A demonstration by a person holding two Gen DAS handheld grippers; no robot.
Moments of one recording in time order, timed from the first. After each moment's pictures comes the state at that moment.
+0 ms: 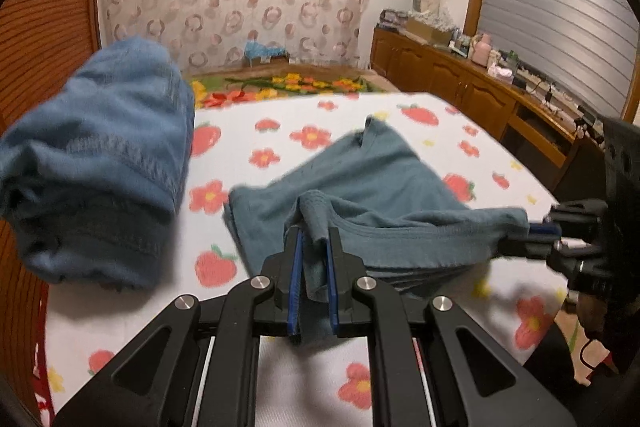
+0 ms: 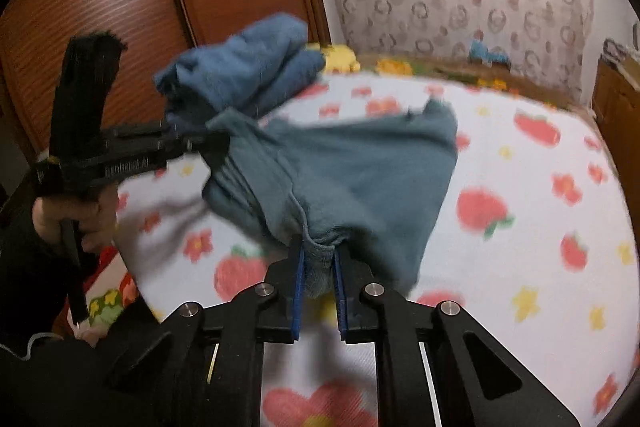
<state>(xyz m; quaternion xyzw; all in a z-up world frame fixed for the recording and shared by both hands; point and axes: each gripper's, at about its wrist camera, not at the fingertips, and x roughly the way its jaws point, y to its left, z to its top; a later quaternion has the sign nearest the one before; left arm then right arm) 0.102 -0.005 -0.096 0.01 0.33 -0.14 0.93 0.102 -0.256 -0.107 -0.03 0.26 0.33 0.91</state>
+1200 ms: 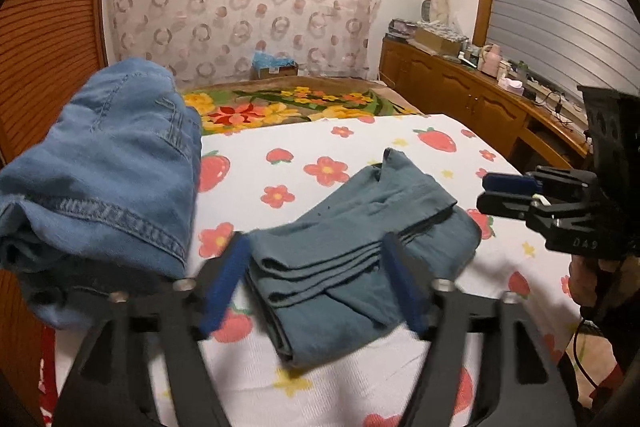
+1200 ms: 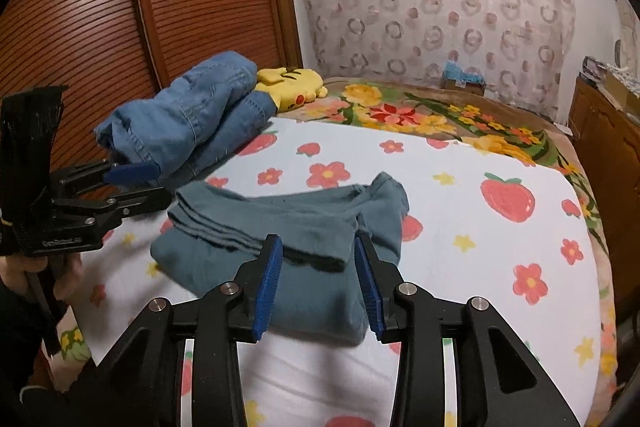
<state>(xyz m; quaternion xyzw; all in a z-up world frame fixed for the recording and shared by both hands) 0.138 -0.007 -0.092 0.01 0.32 -0.12 0.94 0.176 -0.237 -0.084 -0.05 0.26 0.28 0.92</state>
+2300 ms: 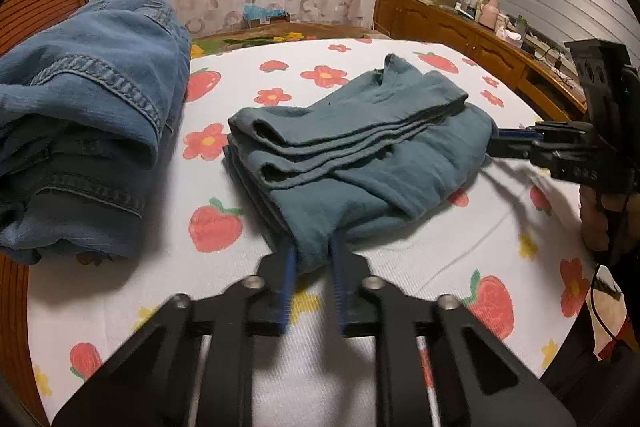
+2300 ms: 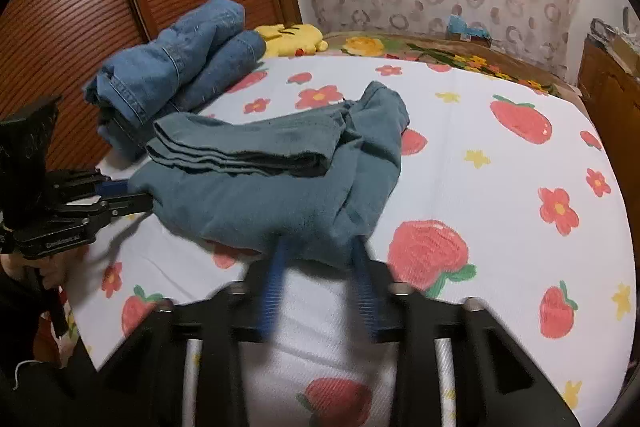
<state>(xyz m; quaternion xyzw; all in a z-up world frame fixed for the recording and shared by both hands) 0.118 0.000 -0.149 0.03 0.40 -0.13 0.91 0.192 -0.251 -0.123 -0.04 0.32 0.28 0.90</state>
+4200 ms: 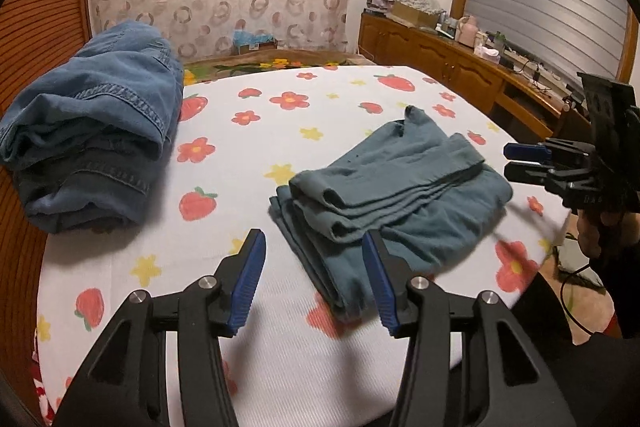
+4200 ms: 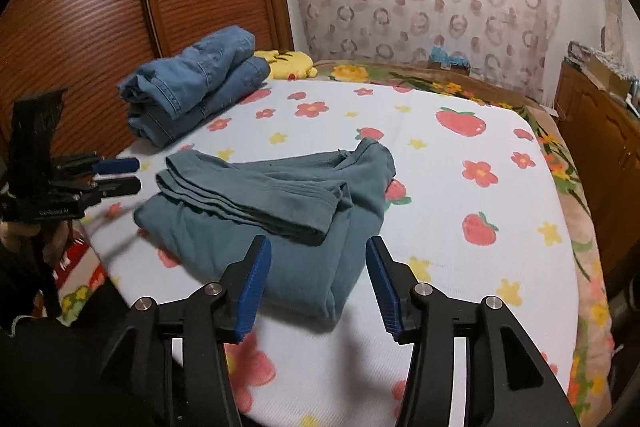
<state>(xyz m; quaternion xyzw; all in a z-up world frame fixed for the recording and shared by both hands) 0.059 -0.022 -0.127 0.03 0.36 -0.15 0.92 0.093 -0.295 -0.121 -0.06 0.27 0.26 0.92</state>
